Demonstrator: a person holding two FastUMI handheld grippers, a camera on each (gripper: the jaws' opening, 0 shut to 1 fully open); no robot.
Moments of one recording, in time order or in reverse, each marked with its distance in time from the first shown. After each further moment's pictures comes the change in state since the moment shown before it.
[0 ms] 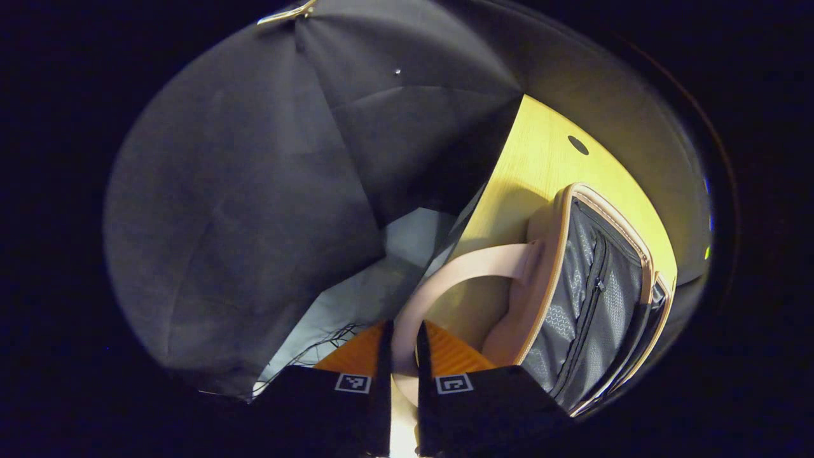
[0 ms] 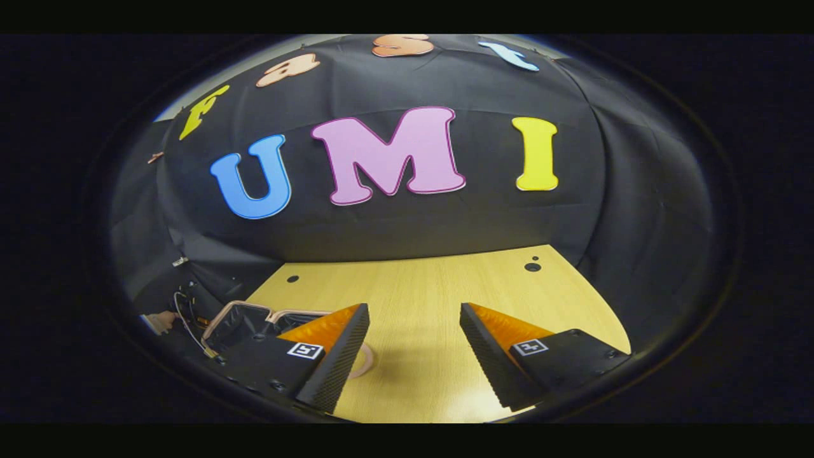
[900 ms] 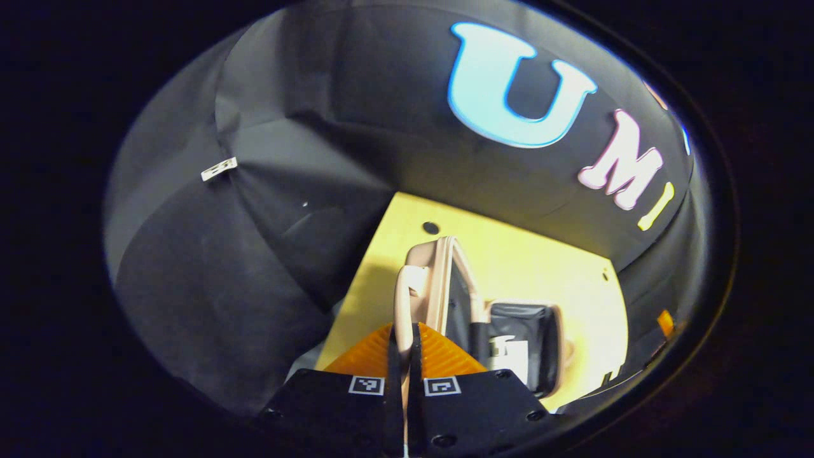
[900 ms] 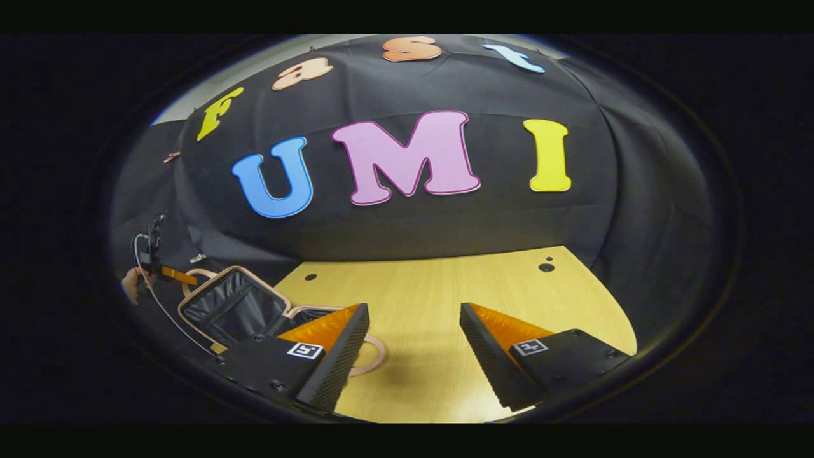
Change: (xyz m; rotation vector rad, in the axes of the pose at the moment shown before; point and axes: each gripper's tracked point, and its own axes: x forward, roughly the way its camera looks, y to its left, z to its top) left arm -0.265 -0.170 0.037 0.234 -0.362 -0.334; right arm -0.023 0.014 -0.009 0.001 -0.024 0.100
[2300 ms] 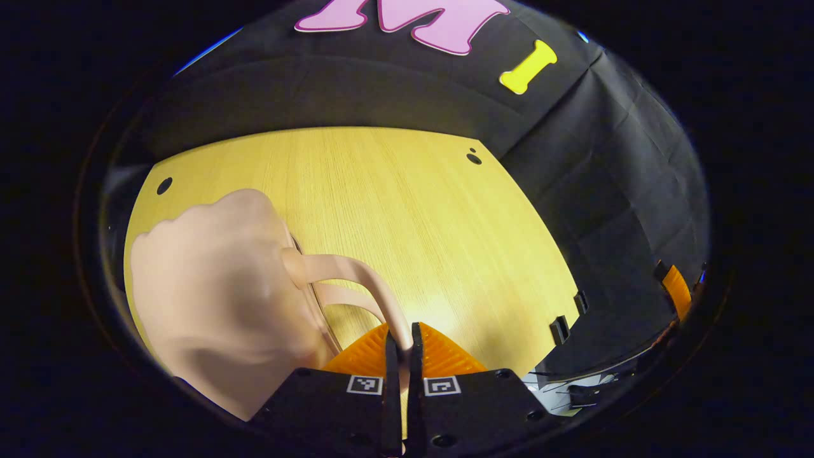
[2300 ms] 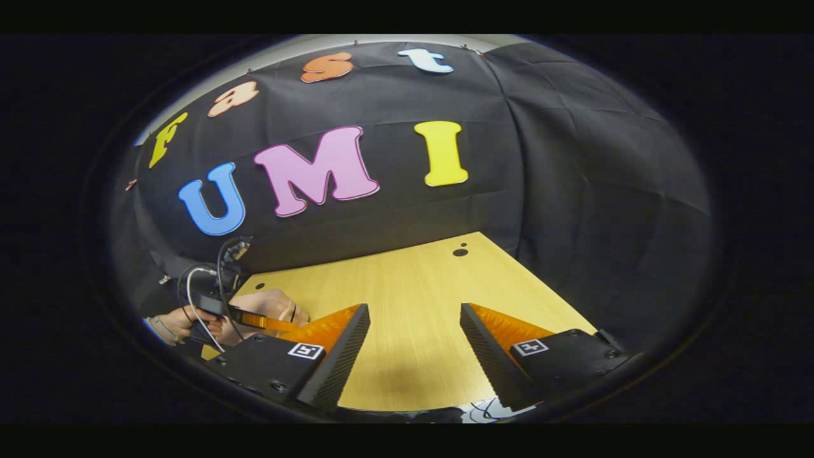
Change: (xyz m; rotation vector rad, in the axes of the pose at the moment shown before) left arm 0.155 -0.388 -0.227 0.392 0.410 -0.386; right arm -0.110 -0.142 -0.027 0.144 -0.033 -0.300
